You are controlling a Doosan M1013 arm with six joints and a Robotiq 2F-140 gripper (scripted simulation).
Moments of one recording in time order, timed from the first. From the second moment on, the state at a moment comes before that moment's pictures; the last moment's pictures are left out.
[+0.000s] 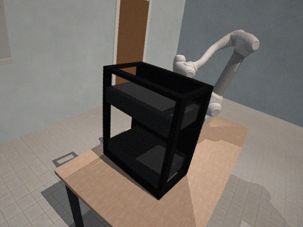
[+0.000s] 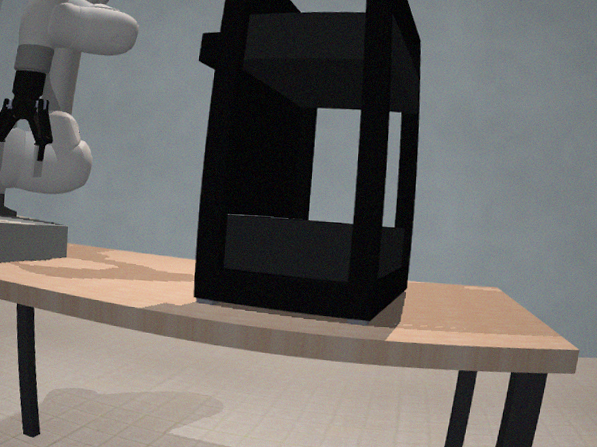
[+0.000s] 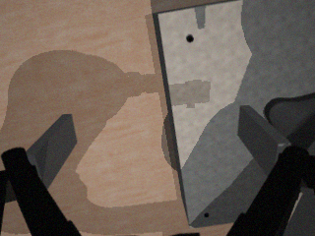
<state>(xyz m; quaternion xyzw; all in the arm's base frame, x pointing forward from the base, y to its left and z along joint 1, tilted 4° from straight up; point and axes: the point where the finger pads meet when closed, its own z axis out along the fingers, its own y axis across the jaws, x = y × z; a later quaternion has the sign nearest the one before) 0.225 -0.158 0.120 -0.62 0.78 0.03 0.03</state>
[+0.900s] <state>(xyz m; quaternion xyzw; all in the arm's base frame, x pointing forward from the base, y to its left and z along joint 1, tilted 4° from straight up) 0.232 -0.151 0.120 -0.61 0.79 0.03 0.04</state>
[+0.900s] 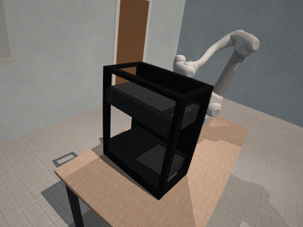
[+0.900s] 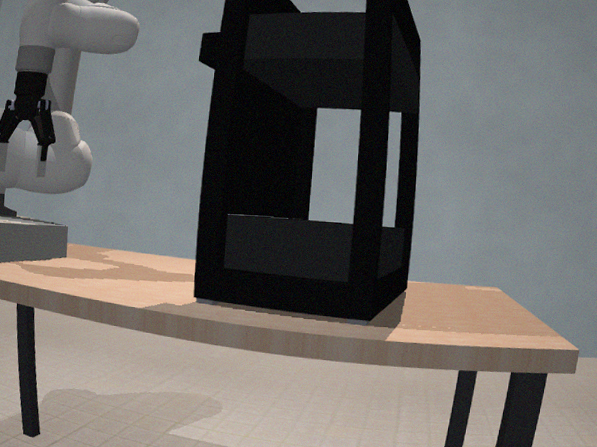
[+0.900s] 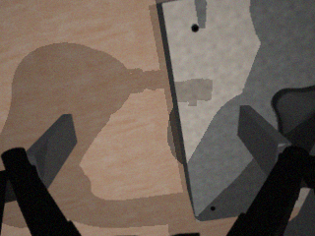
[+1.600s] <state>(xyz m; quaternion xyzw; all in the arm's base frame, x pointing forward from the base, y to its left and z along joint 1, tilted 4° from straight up) 0.273 -0.108 0.123 -0.56 0.82 0.03 0.12</state>
